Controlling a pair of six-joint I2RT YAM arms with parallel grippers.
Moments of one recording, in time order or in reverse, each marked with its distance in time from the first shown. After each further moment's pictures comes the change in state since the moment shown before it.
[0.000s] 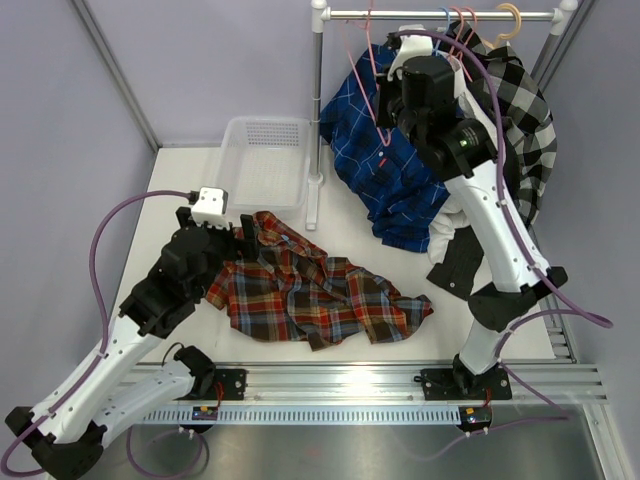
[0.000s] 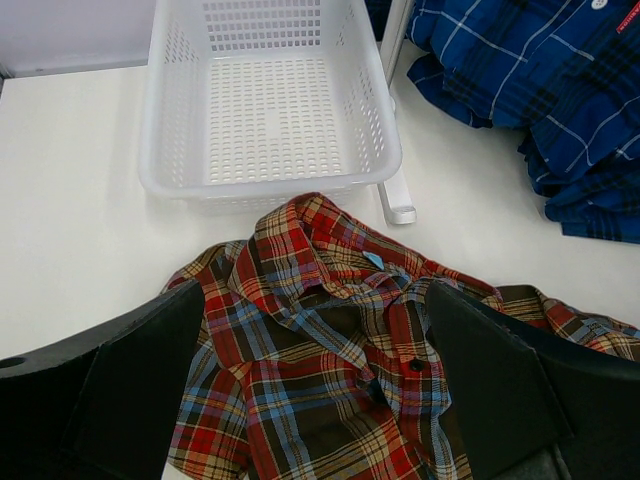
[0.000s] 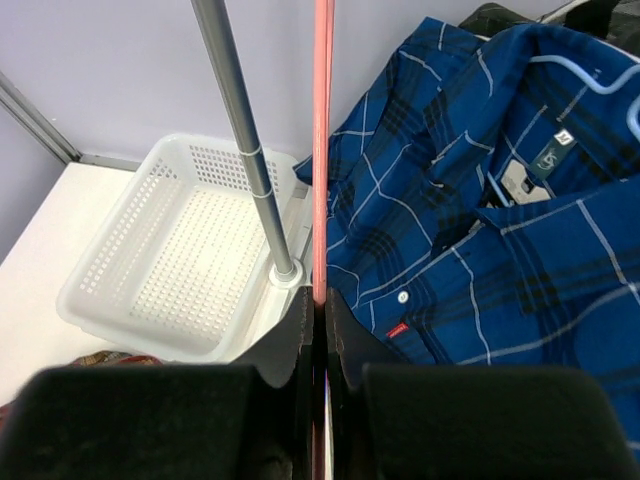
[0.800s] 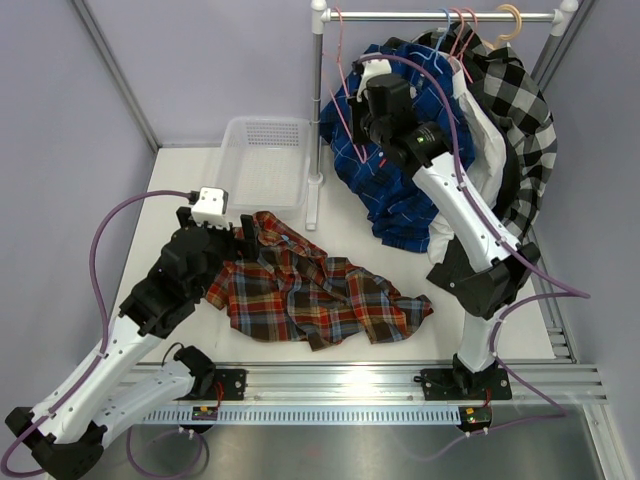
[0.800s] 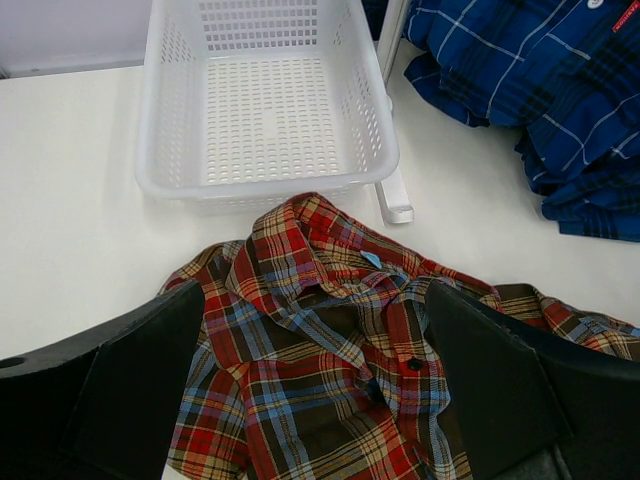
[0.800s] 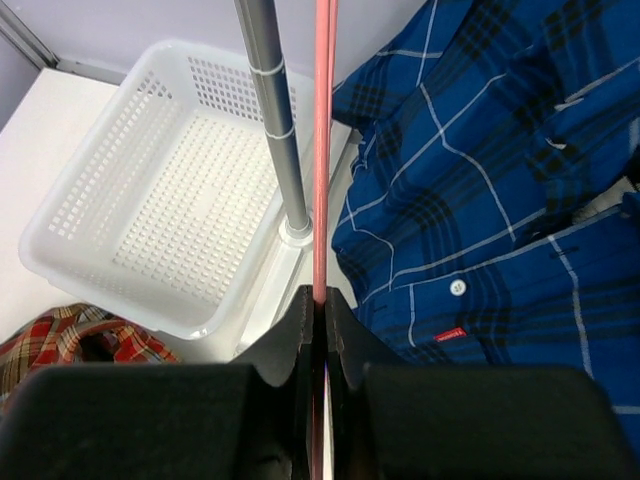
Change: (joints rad) left arm 0.003 0.001 0.000 0.000 0.010 0.000; right arm -0.007 0.138 -0.097 0.076 -0.095 -0.007
